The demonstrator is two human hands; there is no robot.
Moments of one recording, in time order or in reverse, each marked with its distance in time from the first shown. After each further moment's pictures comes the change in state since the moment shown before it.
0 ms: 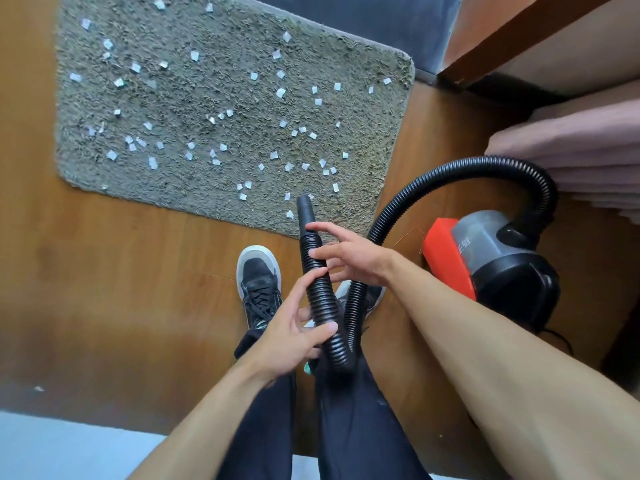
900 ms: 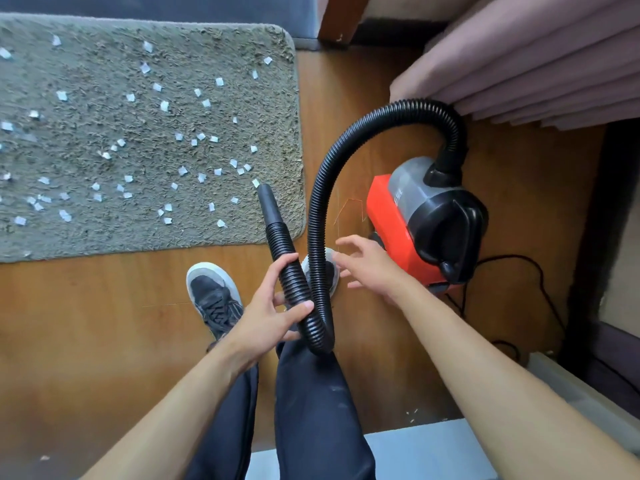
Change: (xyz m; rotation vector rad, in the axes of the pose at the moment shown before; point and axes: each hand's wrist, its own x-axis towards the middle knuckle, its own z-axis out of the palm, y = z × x) left_hand 0.041 0.017 0.074 0.233 -0.031 -0.112; right_hand -0.102 0.081 -0.077 -0.058 0.540 0.023
